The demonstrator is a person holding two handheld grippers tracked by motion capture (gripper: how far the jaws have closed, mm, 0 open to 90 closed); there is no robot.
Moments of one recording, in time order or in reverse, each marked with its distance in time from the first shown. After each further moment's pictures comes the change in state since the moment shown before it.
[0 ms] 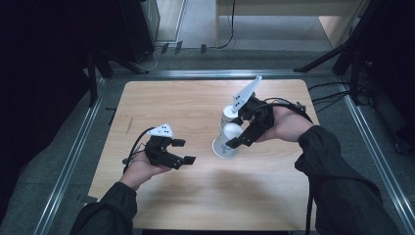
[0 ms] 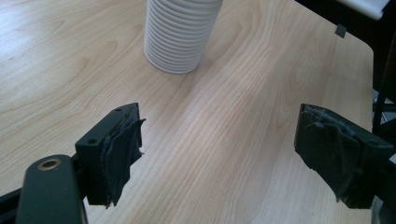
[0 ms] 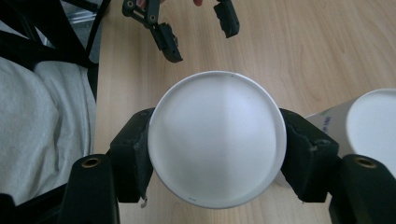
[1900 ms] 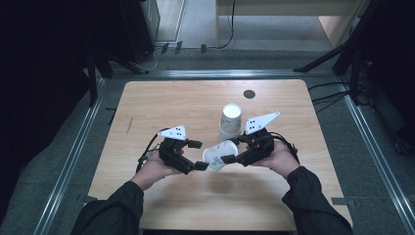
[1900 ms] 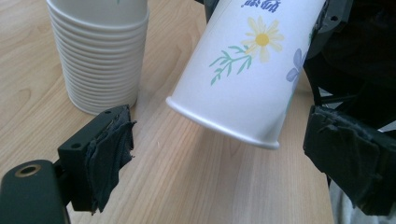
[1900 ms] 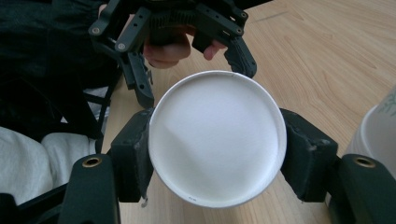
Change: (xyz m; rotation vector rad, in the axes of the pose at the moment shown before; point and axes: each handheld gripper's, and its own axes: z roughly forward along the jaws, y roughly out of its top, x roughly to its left) left arm -0.014 0.012 0.030 -0.070 -0.214 0.113; right arm 0.007 -0.079 0.064 -0.425 0.057 0.158
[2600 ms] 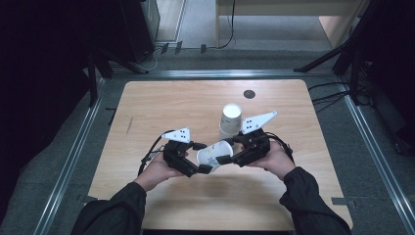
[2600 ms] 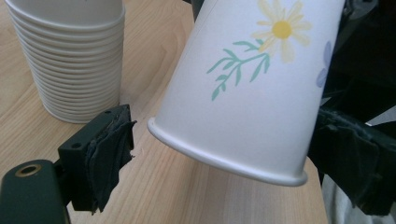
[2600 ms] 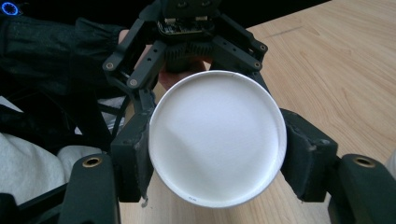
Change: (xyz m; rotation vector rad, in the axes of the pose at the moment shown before) left arm -0.003 -0.001 0.011 0.009 -0.049 0.018; right arm 0.005 0.007 0.007 -0.044 0.051 0.000
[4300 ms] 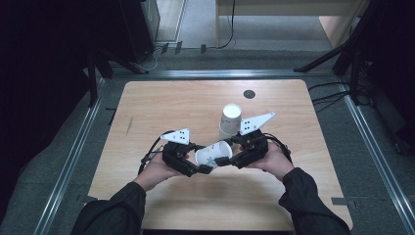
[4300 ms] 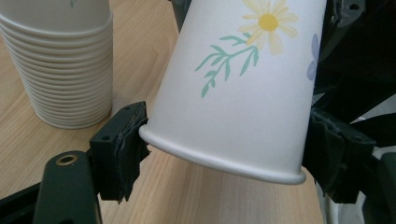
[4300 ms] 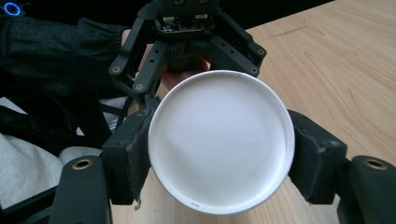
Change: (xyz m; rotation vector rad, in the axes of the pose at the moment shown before) left arm -0.002 0.000 -0.004 -0.009 -0.025 0.030; right arm 0.002 0.001 0.005 0.003 0.005 0.002
